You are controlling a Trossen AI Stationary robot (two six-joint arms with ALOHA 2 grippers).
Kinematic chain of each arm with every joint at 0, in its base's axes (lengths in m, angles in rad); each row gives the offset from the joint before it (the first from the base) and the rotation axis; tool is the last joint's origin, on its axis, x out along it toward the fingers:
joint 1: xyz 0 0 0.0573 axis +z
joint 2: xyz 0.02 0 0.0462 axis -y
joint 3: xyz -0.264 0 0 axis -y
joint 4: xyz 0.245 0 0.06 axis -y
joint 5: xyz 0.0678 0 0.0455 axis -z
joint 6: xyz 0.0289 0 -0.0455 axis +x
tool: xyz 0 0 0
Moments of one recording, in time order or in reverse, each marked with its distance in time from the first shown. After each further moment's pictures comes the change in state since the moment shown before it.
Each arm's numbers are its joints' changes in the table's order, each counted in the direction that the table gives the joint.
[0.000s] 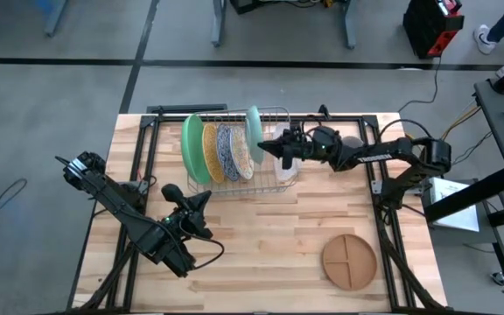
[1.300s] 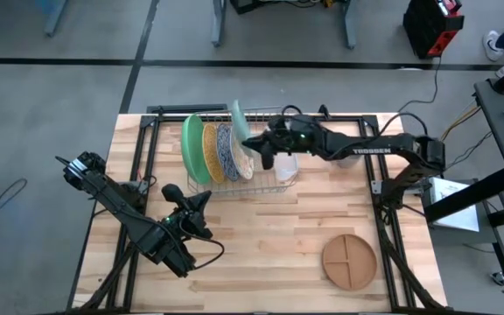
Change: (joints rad) left arm 0.000 -0.002 0.000 -0.004 0.000 0.003; right arm 0.081 -0.067 0.316 -0.486 0.141 -0.147
